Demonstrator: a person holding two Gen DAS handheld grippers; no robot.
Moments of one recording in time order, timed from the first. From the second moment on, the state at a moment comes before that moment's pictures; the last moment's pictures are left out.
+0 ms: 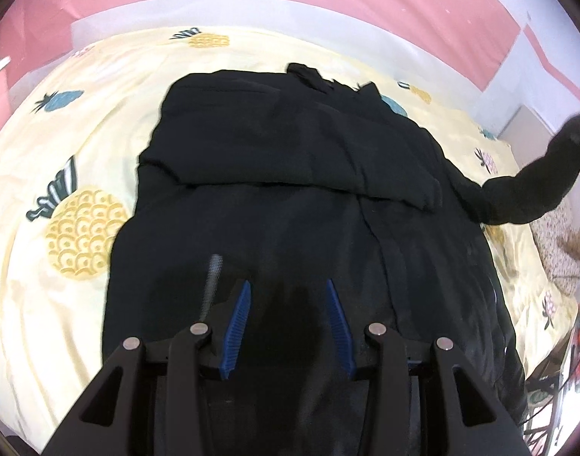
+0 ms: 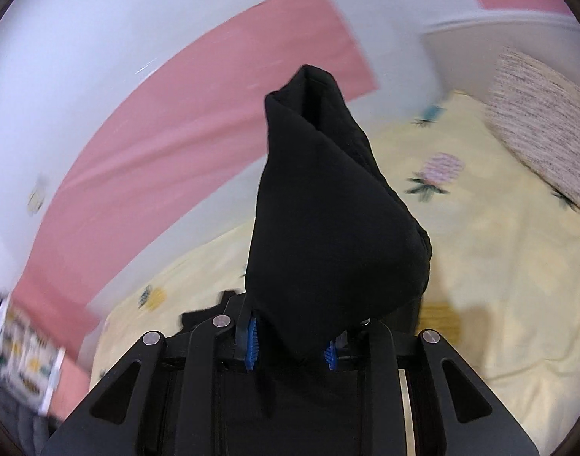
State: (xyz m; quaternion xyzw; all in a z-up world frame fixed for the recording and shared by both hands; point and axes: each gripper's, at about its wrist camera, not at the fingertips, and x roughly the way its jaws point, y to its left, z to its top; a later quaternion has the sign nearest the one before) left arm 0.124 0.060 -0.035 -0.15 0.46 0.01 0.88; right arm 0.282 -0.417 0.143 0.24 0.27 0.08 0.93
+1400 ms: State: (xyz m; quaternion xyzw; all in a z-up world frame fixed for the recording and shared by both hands) left arm 0.205 0.081 0.004 -0.15 0.39 -0.03 0.91; right arm 0.308 -0.313 -0.006 0.13 0.40 0.10 0.90
